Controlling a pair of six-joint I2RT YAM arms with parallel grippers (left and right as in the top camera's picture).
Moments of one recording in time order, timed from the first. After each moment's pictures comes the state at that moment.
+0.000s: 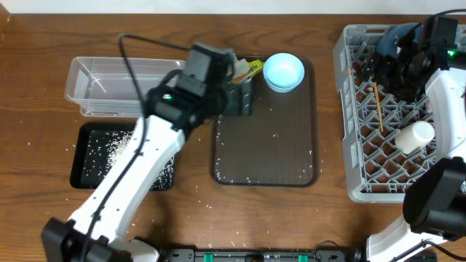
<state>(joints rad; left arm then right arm) -0.48 1.54 1.42 -0.71 0.14 -0.40 -0.20 1.83 1.63 -0.97 -0.29 0.23</state>
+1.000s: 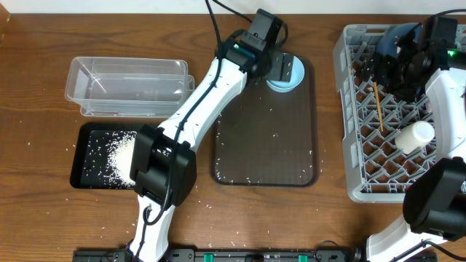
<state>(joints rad) -0.54 2.15 1.99 -0.78 0.07 -0.39 -0.20 1.83 1.63 -0.97 -0.29 0.23</state>
